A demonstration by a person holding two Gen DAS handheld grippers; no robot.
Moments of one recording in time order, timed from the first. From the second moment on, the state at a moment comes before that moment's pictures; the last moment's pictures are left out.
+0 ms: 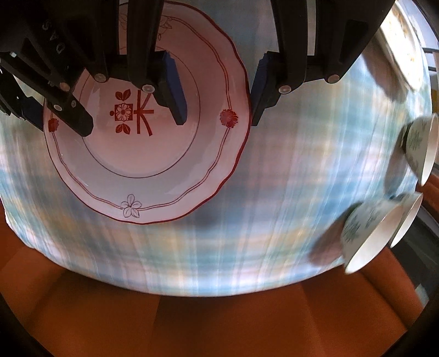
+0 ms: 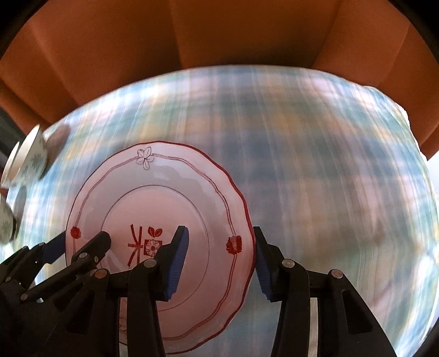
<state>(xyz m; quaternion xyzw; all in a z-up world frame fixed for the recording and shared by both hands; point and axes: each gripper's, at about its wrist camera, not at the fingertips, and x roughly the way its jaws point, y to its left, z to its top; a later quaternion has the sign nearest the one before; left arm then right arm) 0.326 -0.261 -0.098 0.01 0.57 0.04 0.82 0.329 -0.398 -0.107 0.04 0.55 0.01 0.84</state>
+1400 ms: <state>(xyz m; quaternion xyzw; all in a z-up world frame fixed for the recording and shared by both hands) 0.223 -0.232 -0.094 0.01 0.60 0.04 0.80 0.231 -0.368 -0.111 0.02 0.58 0.04 0.81</state>
